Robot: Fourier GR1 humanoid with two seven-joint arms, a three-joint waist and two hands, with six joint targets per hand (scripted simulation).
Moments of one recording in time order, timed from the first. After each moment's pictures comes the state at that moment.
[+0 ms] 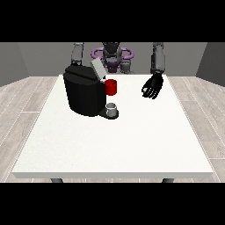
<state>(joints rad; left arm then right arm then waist) -0.49 0.43 -0.11 -0.86 -0.74 0.00 -0.23 -0.28 -0.02 0.02 -1.31 0.15 -0.15 -0.02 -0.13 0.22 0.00</state>
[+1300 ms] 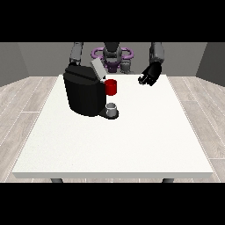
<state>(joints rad) -0.67 0.36 -0.06 -0.76 -0.79 -0.25 -0.27 -0.25 -0.05 -0.02 -1.13 0.19 -0.20 -0.03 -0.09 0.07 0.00</state>
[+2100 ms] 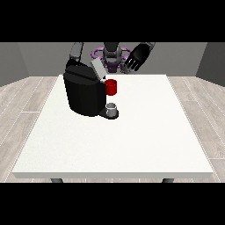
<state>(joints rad) -0.92 0.33 0.03 -0.81 -0.73 -0.43 -0.10 -0.30 -0.02 0.00 -1.15 0.18 -0.19 -0.06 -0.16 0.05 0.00</state>
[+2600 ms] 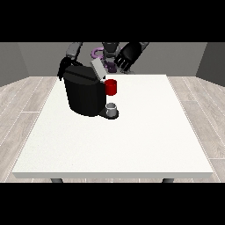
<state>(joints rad) -1.09 0.40 0.12 -0.76 -0.71 -0.45 -0.05 -0.35 -0.04 0.01 -1.25 0.18 -0.18 -0.02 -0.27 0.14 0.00</state>
